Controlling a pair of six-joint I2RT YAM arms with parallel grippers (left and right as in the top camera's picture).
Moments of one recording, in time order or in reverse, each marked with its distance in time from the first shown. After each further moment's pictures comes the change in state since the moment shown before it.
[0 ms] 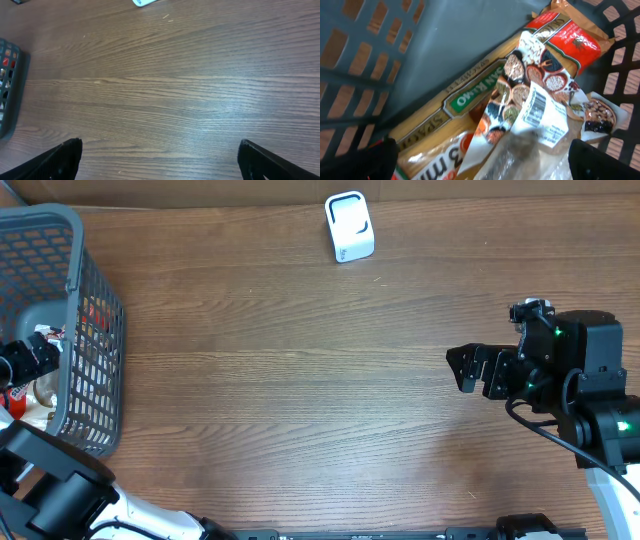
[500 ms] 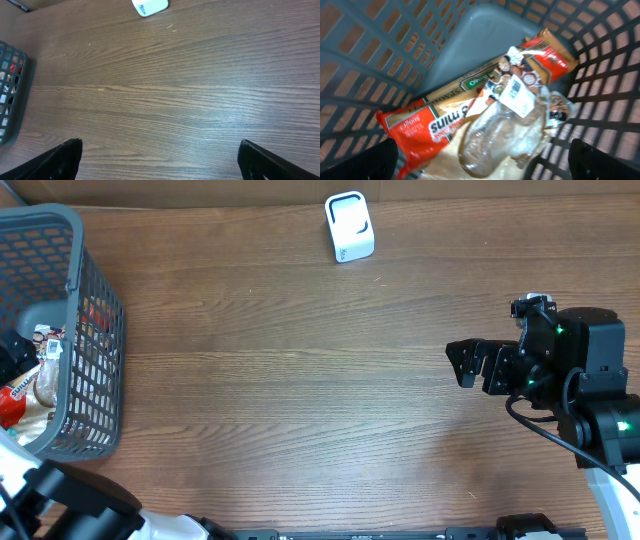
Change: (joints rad) left arm 0.021 -0.214 0.004 -0.113 -0.034 -0.120; right arm 0.000 0.000 0.000 0.044 -0.006 0.005
